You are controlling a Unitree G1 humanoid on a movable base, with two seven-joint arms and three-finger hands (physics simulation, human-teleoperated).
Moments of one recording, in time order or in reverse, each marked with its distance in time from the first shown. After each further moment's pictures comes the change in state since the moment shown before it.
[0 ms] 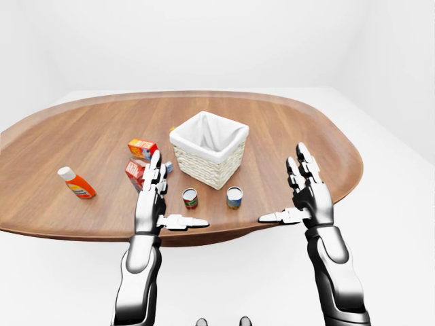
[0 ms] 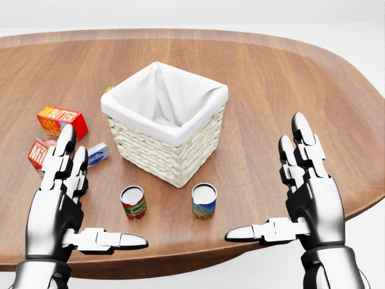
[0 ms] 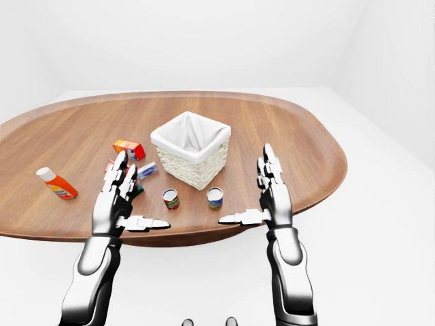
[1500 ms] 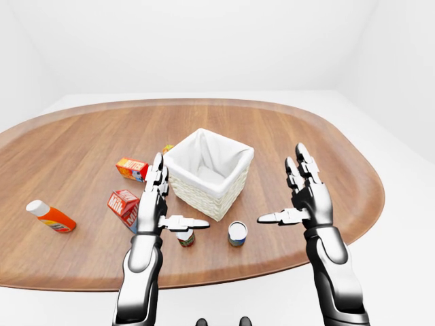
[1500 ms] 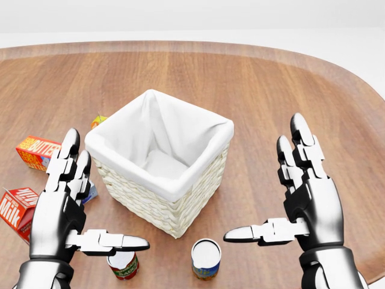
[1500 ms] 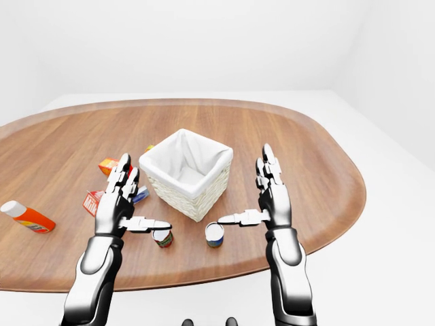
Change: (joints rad) left arm -0.002 0.002 -0.005 0.029 0.006 0.000 0.001; right arm 0.004 0.006 0.006 -0.003 0.014 0.000 -0.003
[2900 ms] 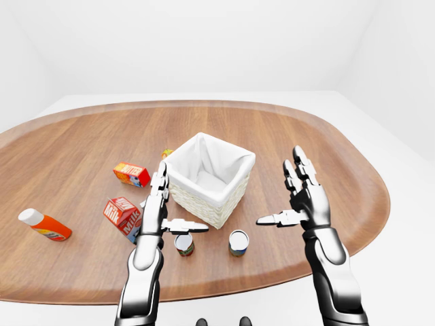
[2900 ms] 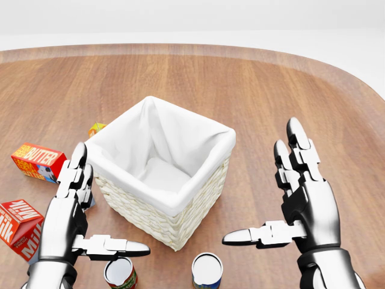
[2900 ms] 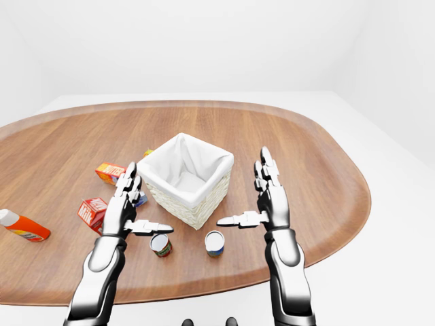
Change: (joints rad) left arm -0.013 0.008 0.004 0.113 0.080 0.000 0.004; right arm 0.007 0.001 0.006 0.018 -0.004 0.000 0.007
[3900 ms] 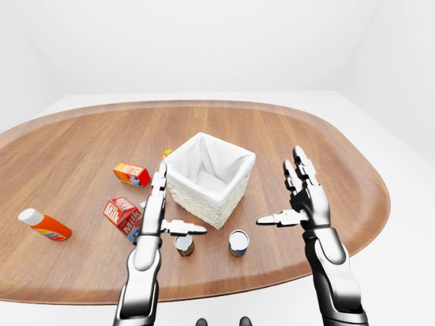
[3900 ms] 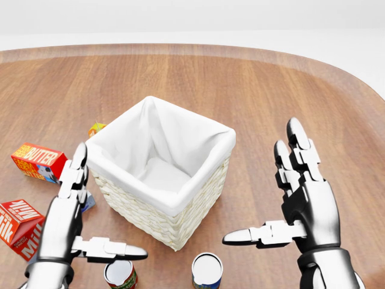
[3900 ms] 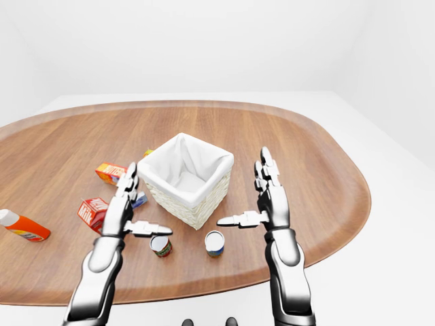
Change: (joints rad) left arm 0.005 0.012 -0.003 -0.010 0.132 0.000 -0.005; right arm -0.002 -0.001 -0.002 0.004 -0.001 0.000 -0.001
